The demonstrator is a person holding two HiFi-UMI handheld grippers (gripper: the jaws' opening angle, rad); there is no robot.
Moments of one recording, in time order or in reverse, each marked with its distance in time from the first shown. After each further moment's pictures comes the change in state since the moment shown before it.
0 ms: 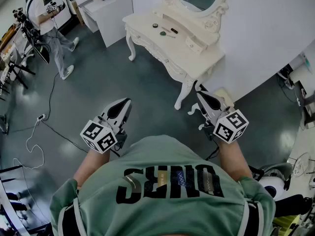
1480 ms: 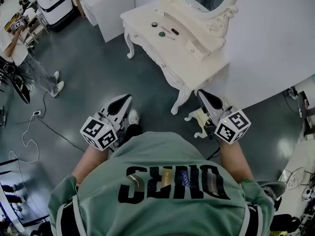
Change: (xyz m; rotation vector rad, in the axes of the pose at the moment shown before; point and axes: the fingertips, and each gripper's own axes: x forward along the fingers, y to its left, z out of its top) left arm 0.131 0.044 -0.017 0.031 0.004 0.044; right arm 0.050 -0.130 0.002 0.005 0.009 0.053
